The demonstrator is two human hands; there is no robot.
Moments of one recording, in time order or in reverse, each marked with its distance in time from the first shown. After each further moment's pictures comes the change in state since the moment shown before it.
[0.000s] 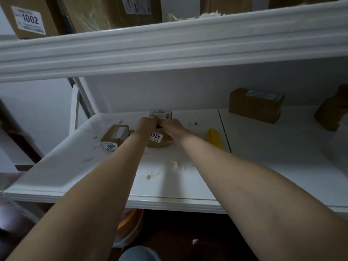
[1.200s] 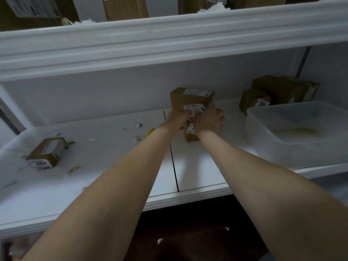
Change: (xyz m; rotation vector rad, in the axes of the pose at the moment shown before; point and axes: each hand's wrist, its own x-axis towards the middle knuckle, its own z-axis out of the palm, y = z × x) left_hand -0.117 0.109 0.215 -0.066 -0.458 0.198; right_hand -0.082 0.052 -0.243 -0.425 0.904 0.115
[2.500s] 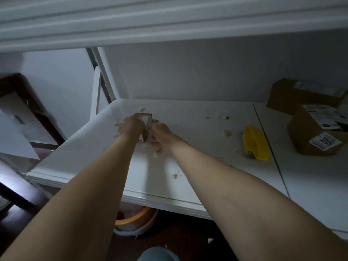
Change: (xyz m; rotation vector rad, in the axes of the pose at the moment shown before) left_hand 0.000 -0.195 -0.356 0.492 0.714 -0.454; right_hand -0.215 -0.177 0.268 0.493 -1.167 -0.024
